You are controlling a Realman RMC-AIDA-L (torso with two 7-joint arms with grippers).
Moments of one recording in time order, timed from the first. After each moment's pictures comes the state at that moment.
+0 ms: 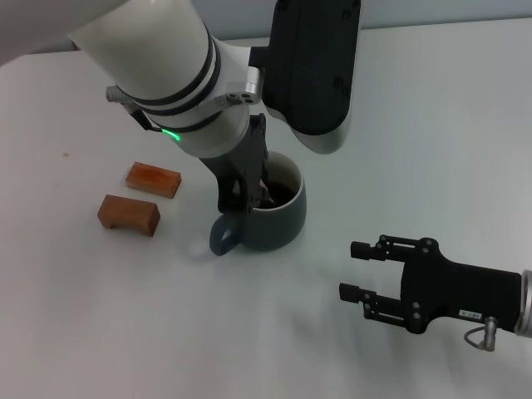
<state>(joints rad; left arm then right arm) -0.86 -2.08 1.79 1.50 2.61 1.61 -2.18 0.43 2.08 -0.43 -0.26 -2.17 -1.60 0.74</state>
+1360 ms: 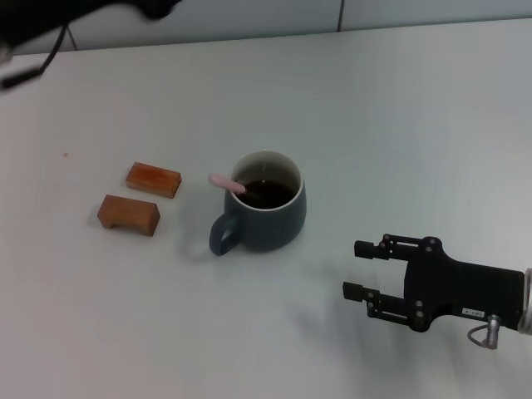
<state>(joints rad) -0.29 -2.07 1.24 1.37 1.21 1.35 -1.50 0.43 2.08 -0.43 -0.27 -2.17 -1.59 0.74</state>
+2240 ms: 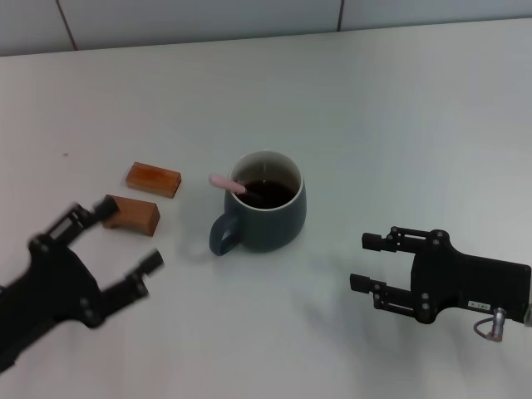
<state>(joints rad) -0.17 -2.05 0.95 0.32 1.28 1.72 -0.59 0.42 2.07 -0.42 -0.30 -2.17 -1.58 0.74</state>
